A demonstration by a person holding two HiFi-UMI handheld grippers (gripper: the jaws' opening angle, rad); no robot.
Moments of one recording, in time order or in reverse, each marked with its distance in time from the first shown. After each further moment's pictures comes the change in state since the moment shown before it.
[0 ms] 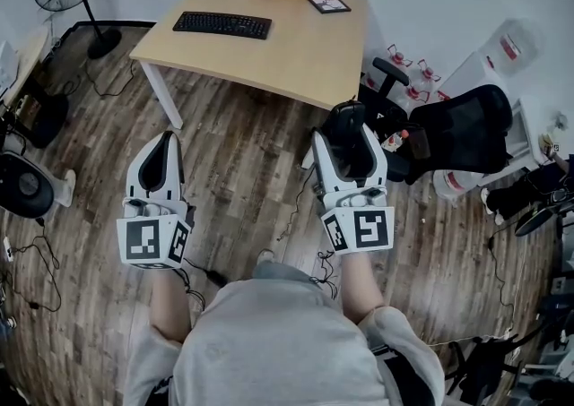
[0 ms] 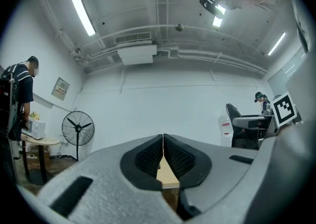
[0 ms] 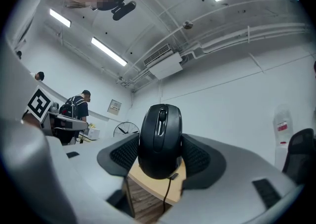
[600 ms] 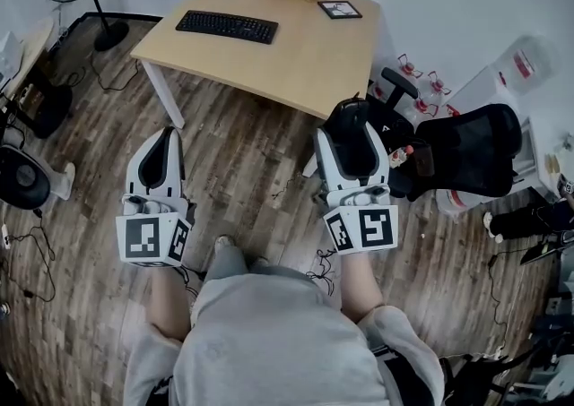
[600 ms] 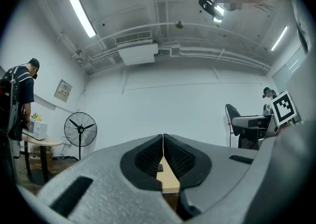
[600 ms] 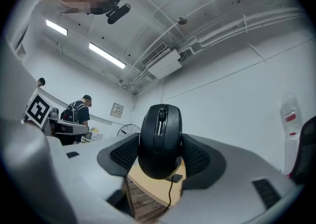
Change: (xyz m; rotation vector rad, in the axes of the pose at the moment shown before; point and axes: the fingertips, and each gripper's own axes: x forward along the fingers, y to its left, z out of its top) left arm 0.054 -0.010 -0.010 0.011 -0.004 0.048; right arm 0.047 -0.043 -0.021 0.065 -0.014 0.049
